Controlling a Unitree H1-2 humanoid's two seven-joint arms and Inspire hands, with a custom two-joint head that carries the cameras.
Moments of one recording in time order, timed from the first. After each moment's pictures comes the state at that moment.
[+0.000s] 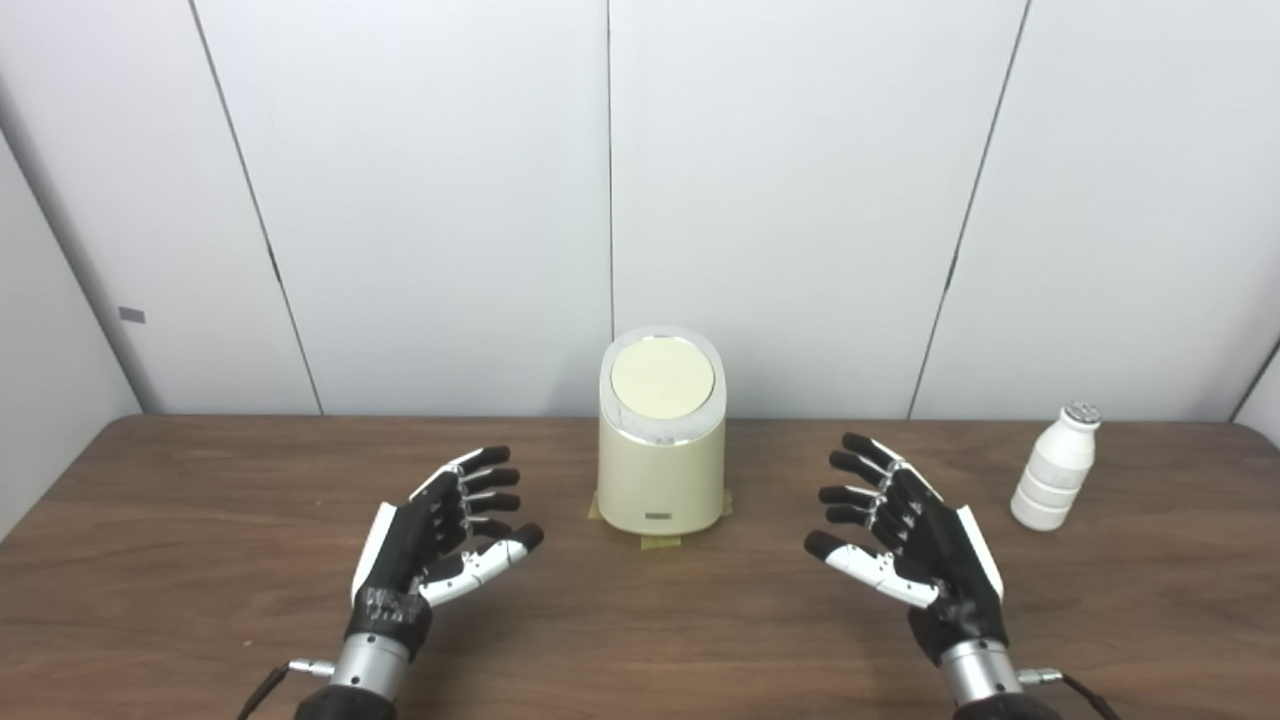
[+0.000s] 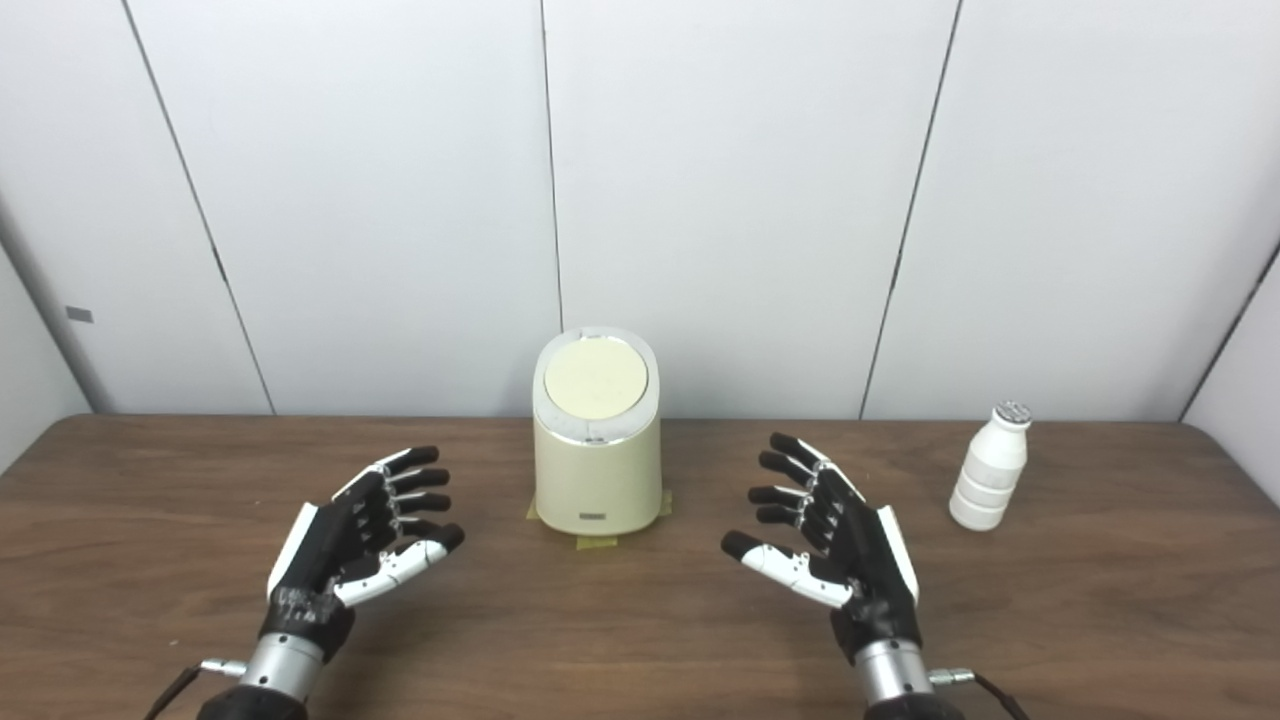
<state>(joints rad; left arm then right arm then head) -0.19 0.12 0.06 0.03 -0.03 -0.02 -0.09 -0.19 -0.05 -0.05 0.02 0.02 -0.04 0.00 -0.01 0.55</state>
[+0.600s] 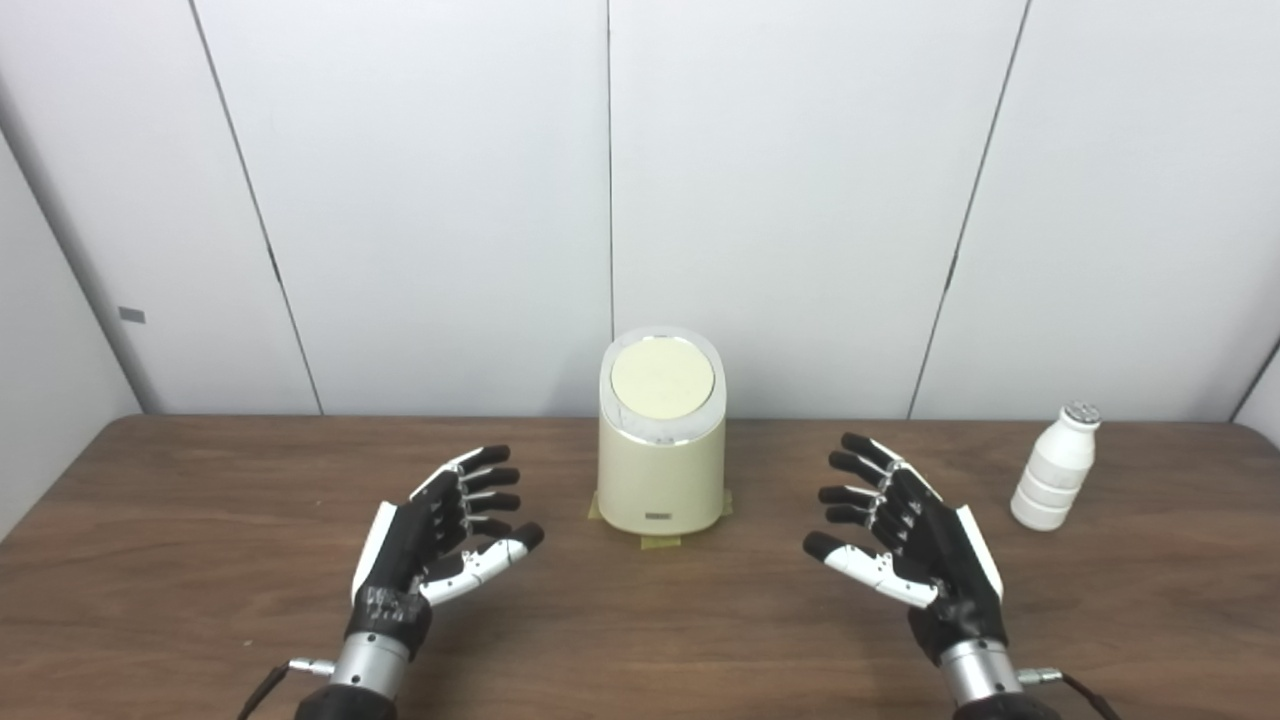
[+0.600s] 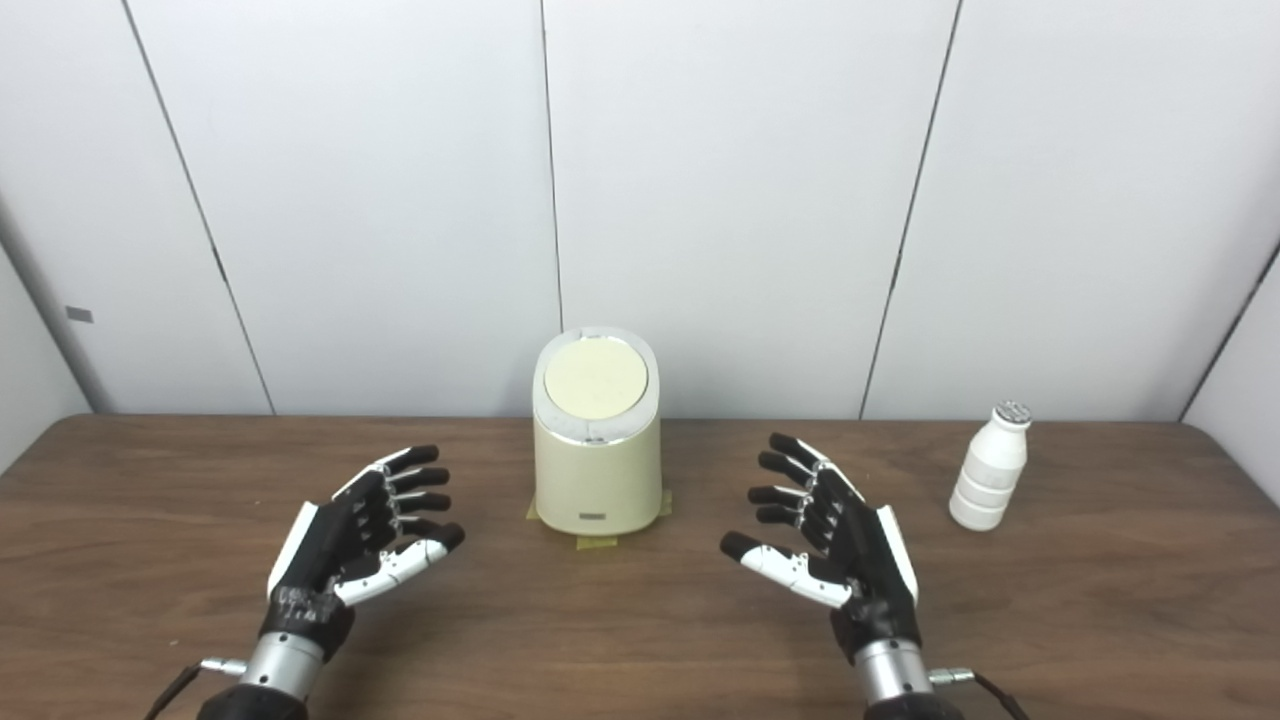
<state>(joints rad) -0.20 0.12 0.05 0.03 -0.01 -0.02 -0.08 -0.20 -0.05 -0.04 0.03 0.02 -0.04 0.00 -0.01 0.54</state>
